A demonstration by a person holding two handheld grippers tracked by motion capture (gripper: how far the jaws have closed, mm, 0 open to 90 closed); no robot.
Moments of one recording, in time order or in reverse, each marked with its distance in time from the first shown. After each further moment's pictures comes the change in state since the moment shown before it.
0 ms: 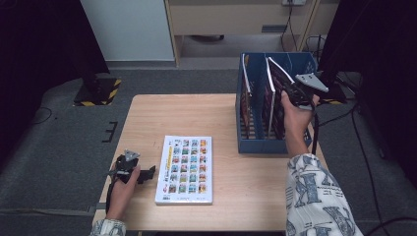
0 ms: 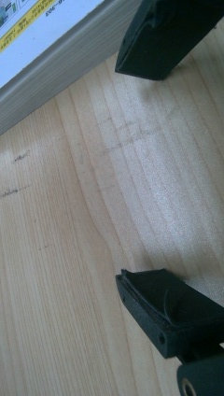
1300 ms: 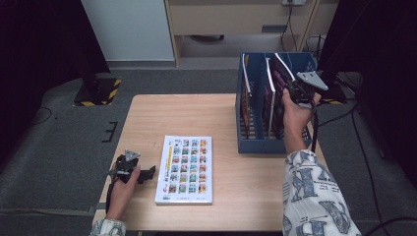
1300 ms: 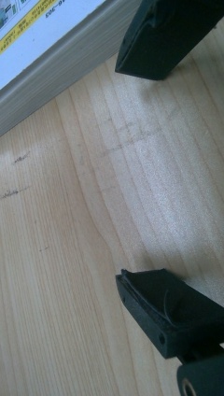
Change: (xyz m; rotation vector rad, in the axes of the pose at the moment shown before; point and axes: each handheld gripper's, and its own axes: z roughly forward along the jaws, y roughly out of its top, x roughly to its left) left arm 0.000 0.000 0.000 0.000 -0.004 0.003; right arm -0.004 0.002 0.007 -0.012 -0.087 -0.011
